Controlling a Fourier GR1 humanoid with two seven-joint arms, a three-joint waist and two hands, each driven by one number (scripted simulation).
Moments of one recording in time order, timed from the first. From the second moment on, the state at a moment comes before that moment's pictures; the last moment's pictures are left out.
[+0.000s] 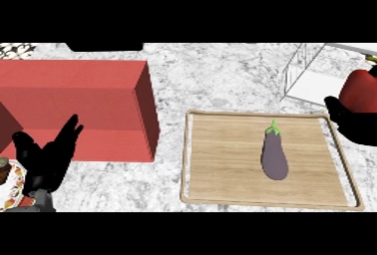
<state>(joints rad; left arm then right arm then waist) 0.01 0.26 0.05 -1.50 0.18 0.04 0.28 -0.63 -0.31 -0.10 -2.15 0.66 0.40 0.99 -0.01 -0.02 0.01</state>
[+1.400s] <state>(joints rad) -0.03 0.23 0.05 -1.48 0.15 0.02 0.28 -1.05 -0.76 -0.37 -1.28 0.56 0.47 0.64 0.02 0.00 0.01</state>
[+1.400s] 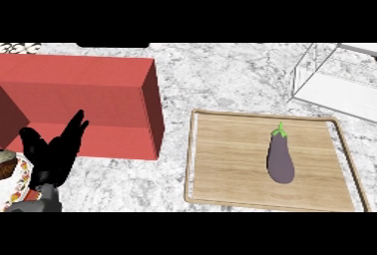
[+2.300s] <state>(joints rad) -0.04 0.21 0.06 -1.48 0.14 0.01 0.27 -1.10 -0.79 -0.33 -0.86 0.68 0.24 0.29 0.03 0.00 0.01</state>
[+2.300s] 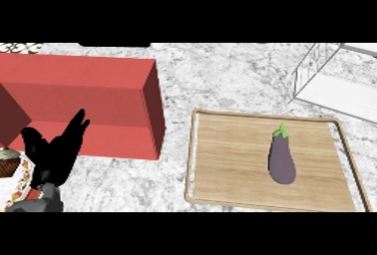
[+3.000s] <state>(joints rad) -0.04 0.22 0.08 -1.47 0.14 -0.01 0.28 -1.17 -0.79 -0.40 -0.71 0.65 0.12 0.26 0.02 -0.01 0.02</state>
